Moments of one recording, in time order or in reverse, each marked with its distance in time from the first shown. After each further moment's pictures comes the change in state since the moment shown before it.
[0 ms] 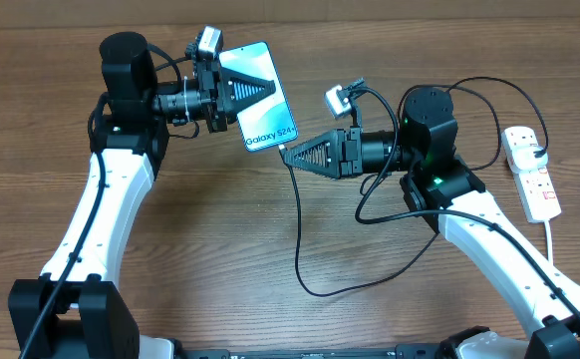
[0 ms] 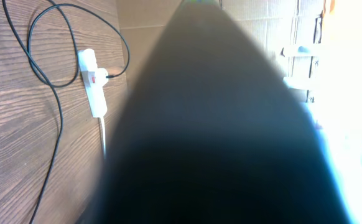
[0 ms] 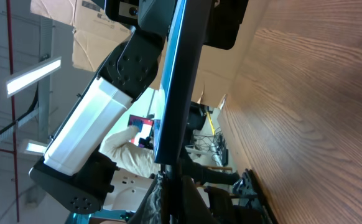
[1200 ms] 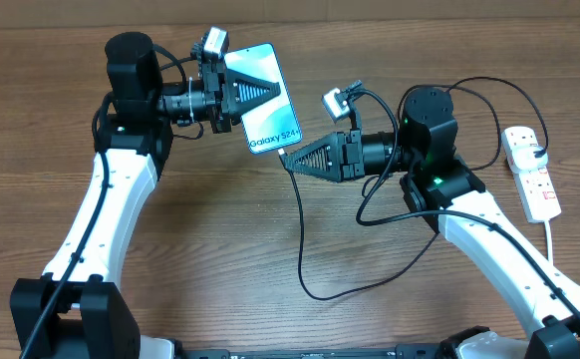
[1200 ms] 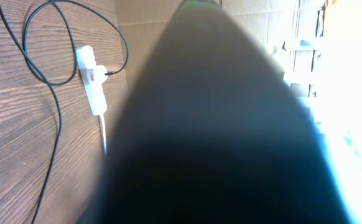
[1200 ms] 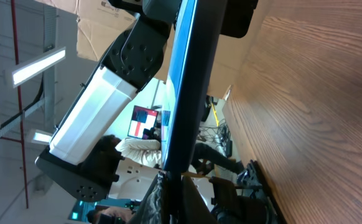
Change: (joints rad) left arm -0.020 0.000 0.000 0.000 -0.001 0.014; right arm 0.000 0.000 0.000 0.001 -0.048 0.001
